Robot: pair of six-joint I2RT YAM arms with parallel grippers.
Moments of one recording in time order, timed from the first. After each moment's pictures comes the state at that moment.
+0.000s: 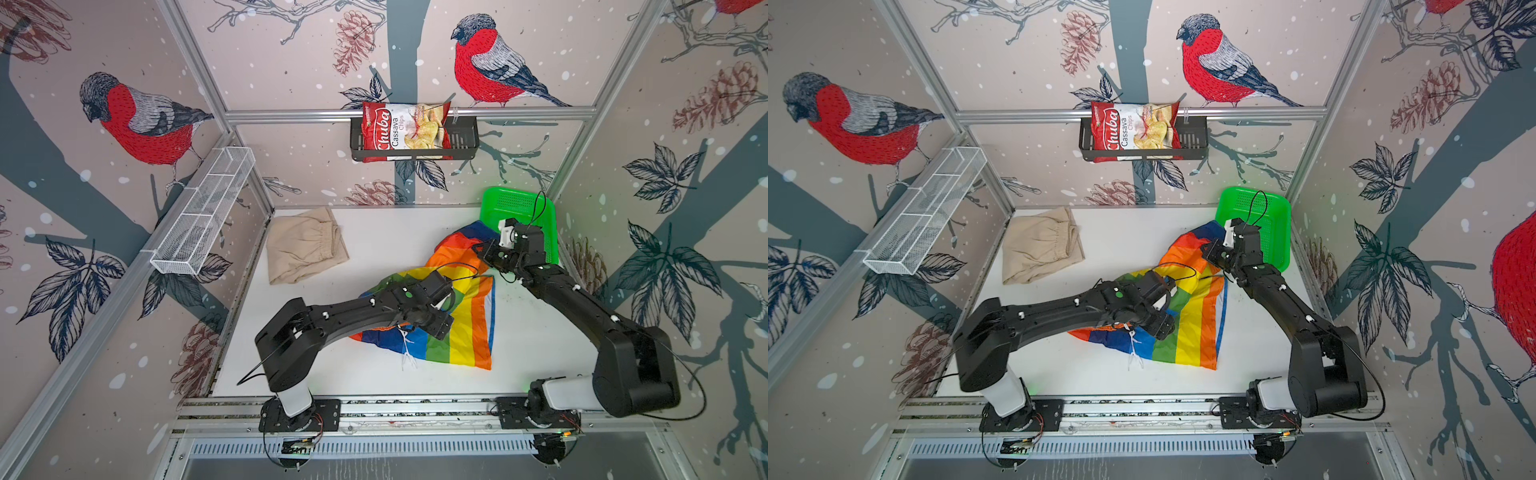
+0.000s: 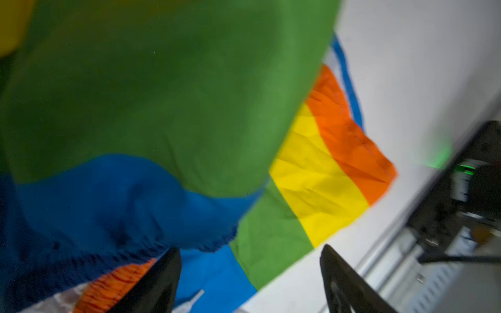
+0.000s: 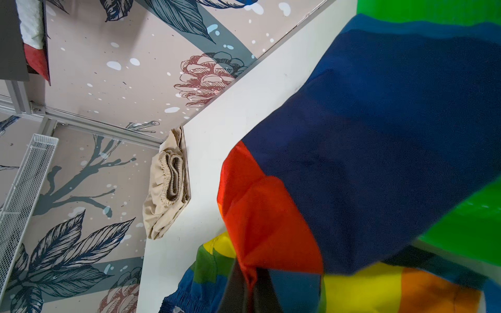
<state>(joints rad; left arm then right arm) -1.03 1.77 1.27 -0.63 0.02 -0.37 0.20 1.39 0.90 -0.06 -0.40 0.68</state>
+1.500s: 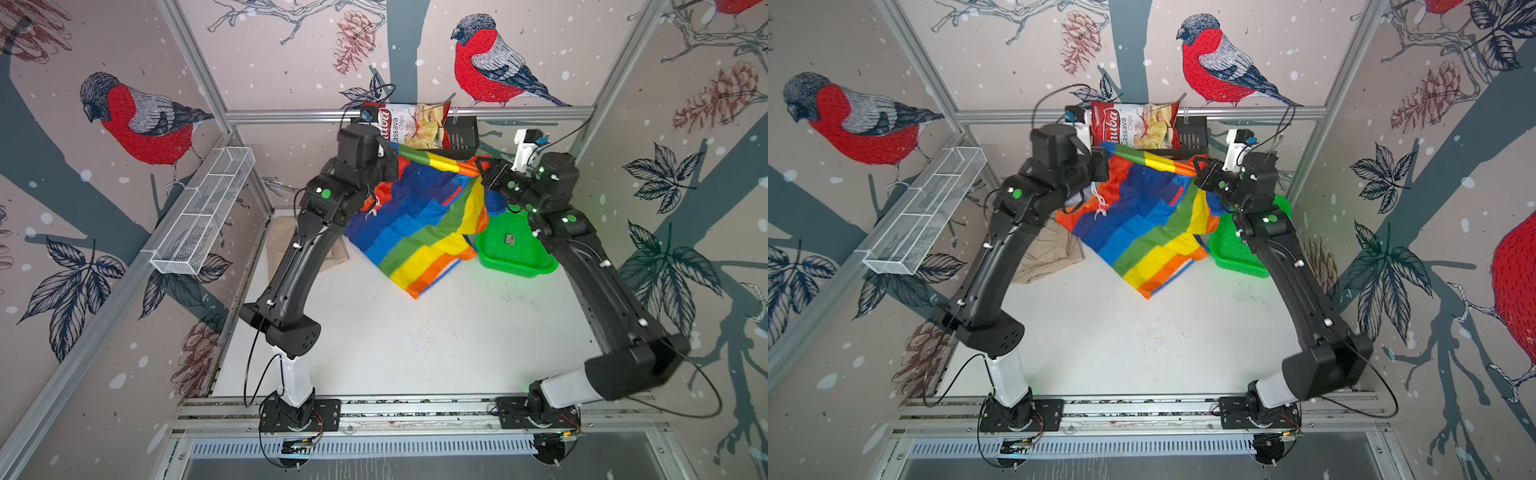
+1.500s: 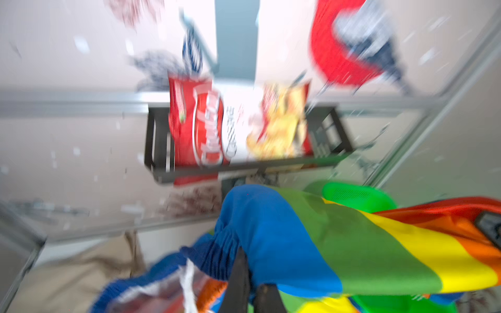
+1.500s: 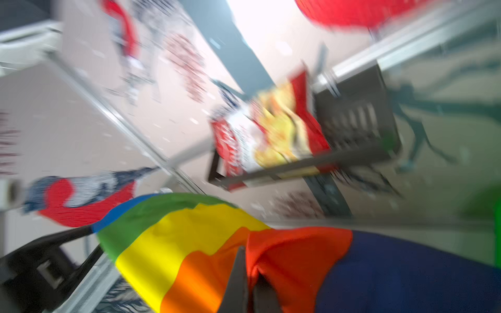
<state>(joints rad) -0.56 1.84 2.51 -0.87 -0.24 -0.20 0.31 1.42 1.61 -0.13 -0.29 0.57</state>
